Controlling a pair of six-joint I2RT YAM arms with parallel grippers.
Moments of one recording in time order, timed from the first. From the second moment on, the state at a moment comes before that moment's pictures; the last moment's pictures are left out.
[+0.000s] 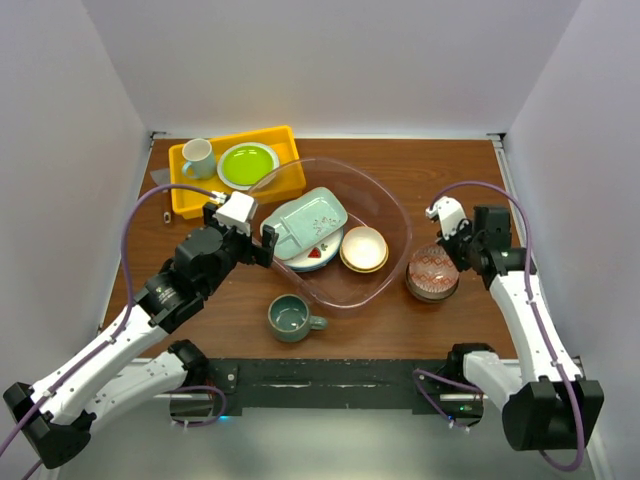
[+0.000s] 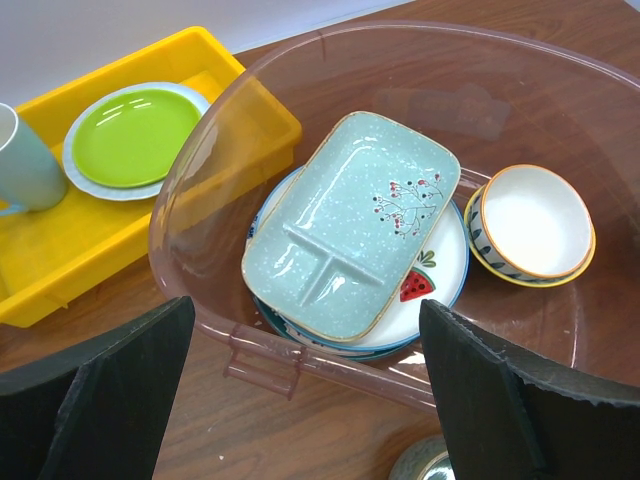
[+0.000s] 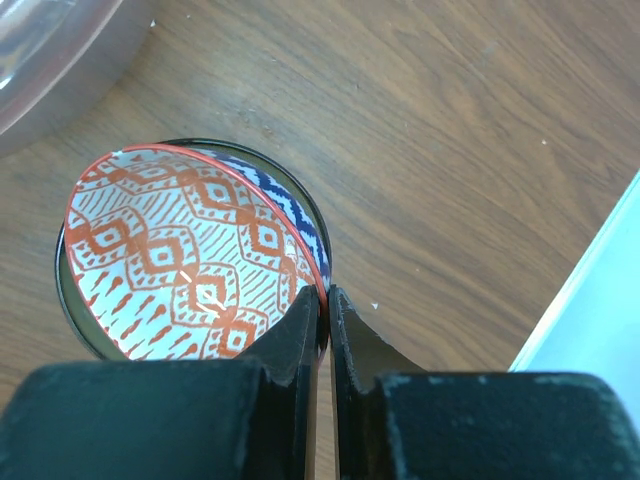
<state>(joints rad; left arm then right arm) -0.71 0.76 0.79 -0.28 -0.33 -0.07 0.01 0.99 0.81 -0.68 -0.13 -0.60</state>
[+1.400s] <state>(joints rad) -0.67 0.76 0.79 -0.22 -0.15 -0.14 -0.06 0.83 1.05 -0.78 -0.29 -0.49</state>
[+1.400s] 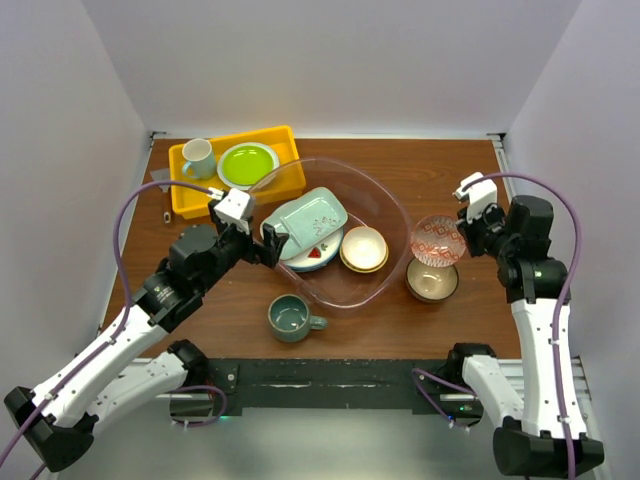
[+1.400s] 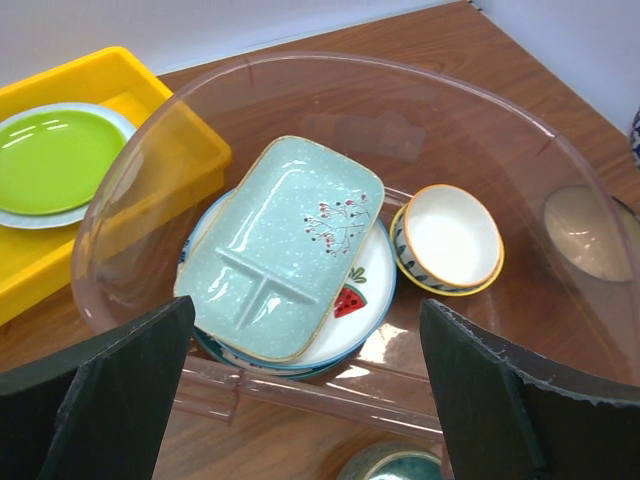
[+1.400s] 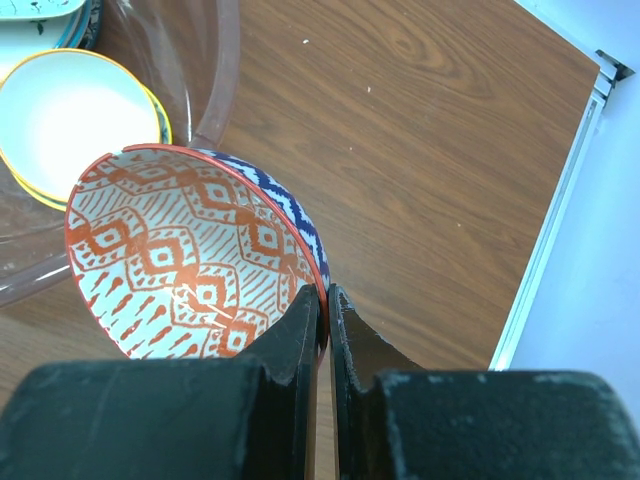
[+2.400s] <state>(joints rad) -0.68 0.89 0.71 0.00 0.19 -0.42 -0.15 0.76 0.94 -0.72 -0.50 -0.38</state>
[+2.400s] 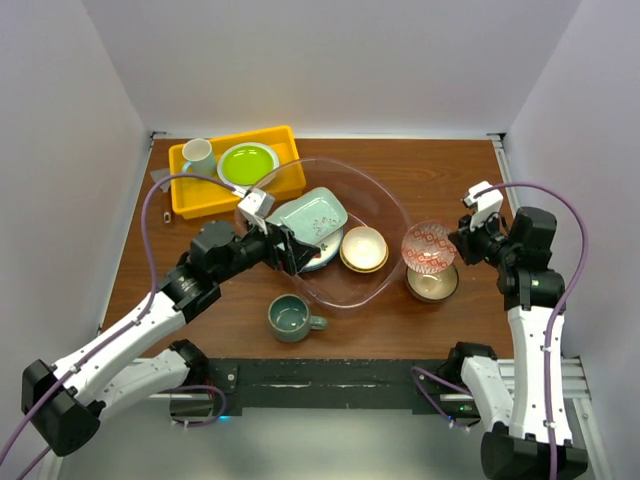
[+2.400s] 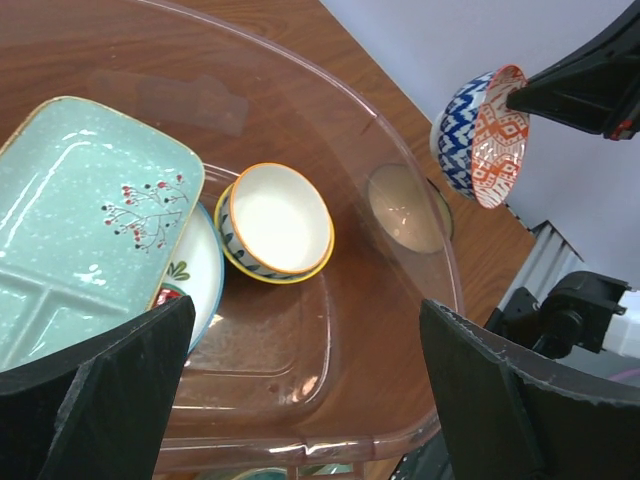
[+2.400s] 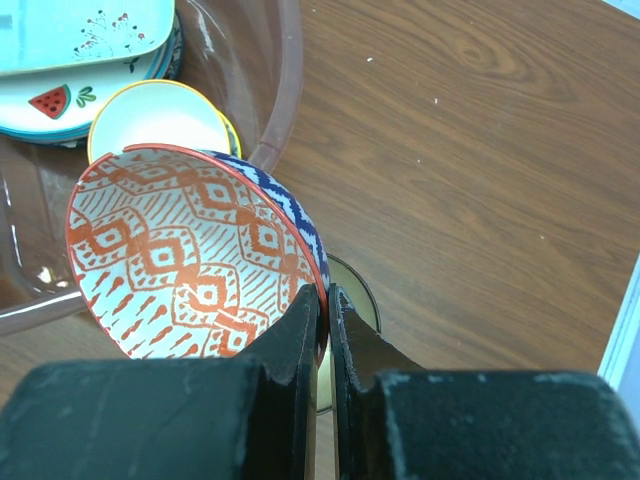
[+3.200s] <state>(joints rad) -0.95 1.08 0.77 0.08 0.08 -0.47 -0.21 0.76 0.91 -0.68 -0.59 -0.33</state>
